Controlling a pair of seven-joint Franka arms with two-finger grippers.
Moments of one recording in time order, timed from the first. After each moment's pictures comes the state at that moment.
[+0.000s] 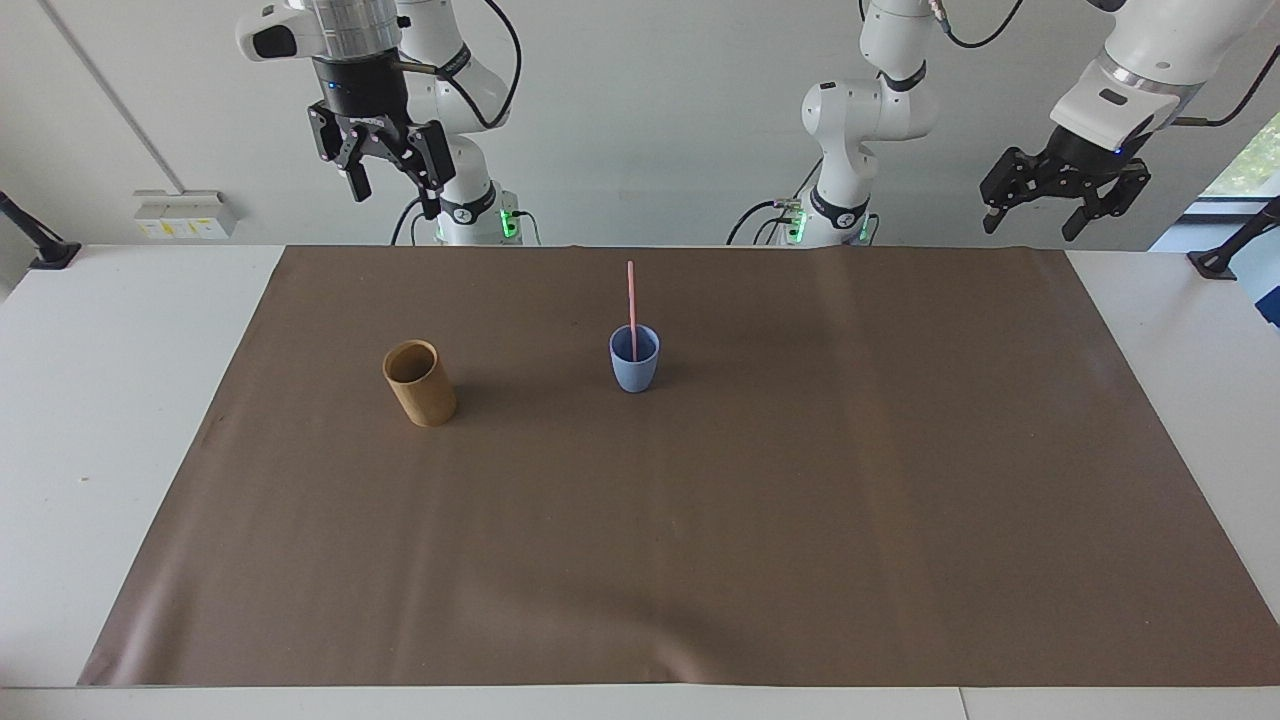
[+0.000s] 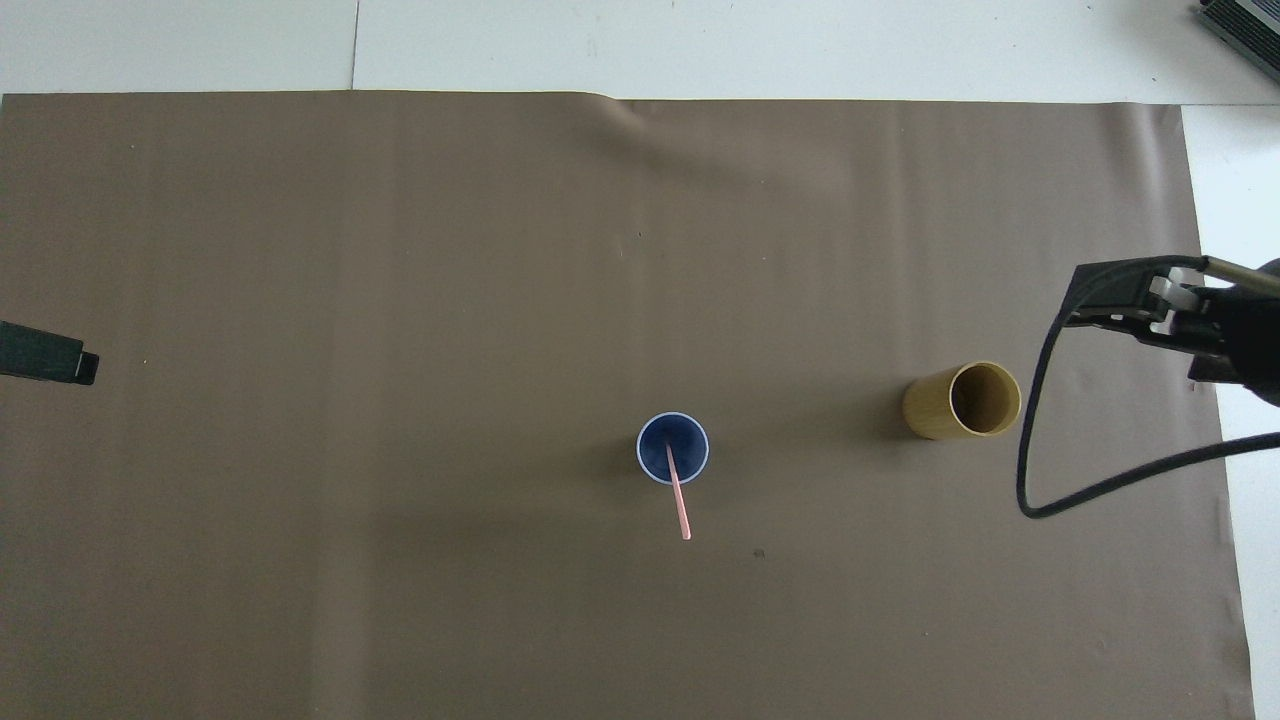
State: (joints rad) left arm -0.08 -0.05 0.04 -1.50 -0.01 1.42 0.14; right arm 0.10 -0.13 0.03 -1.52 -0.04 1.54 0.51
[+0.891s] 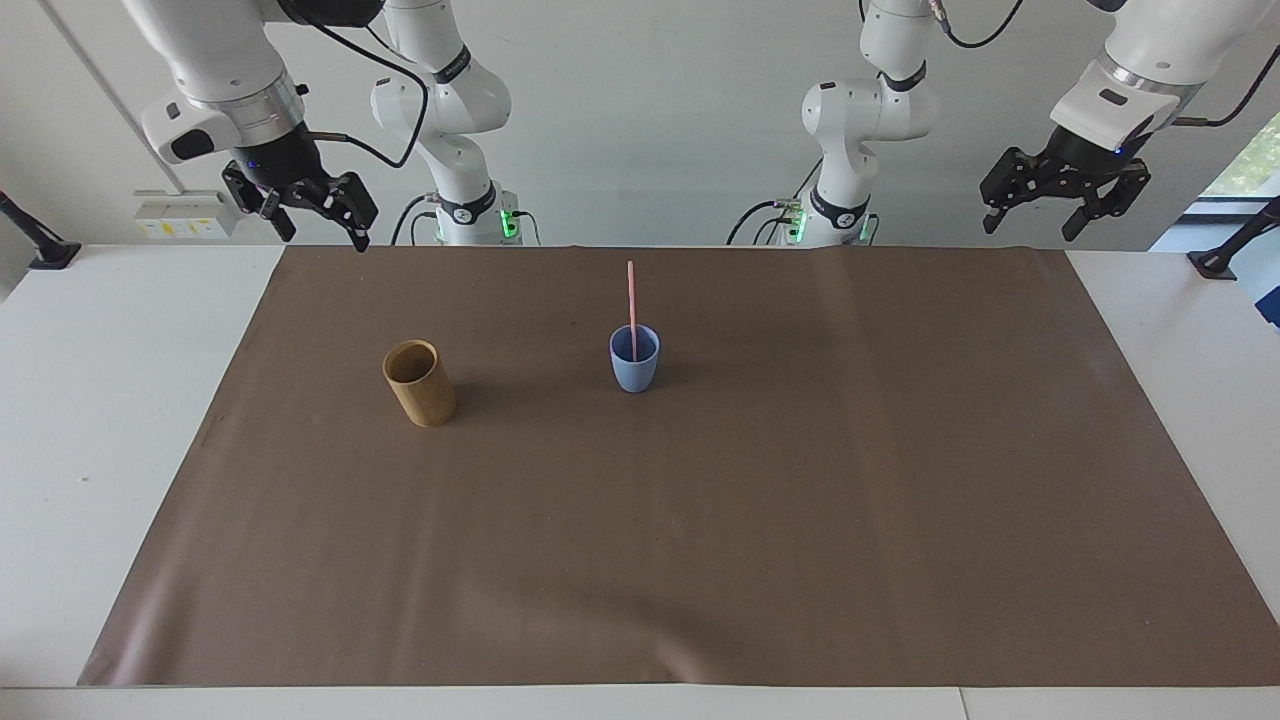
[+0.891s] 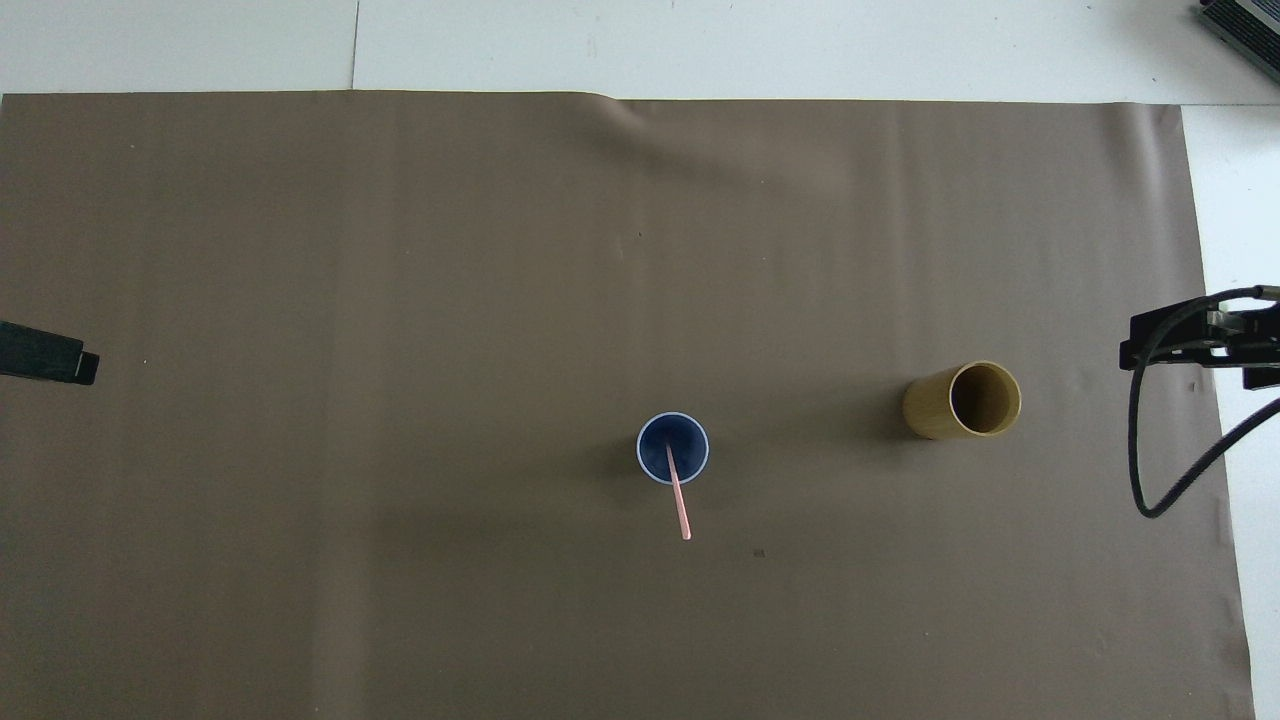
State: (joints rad) left arm -0.08 -0.05 0.04 -1.50 -0.01 1.42 0.14; right arm 0.07 -0.05 -0.08 -1.56 -0.01 1.47 0.17
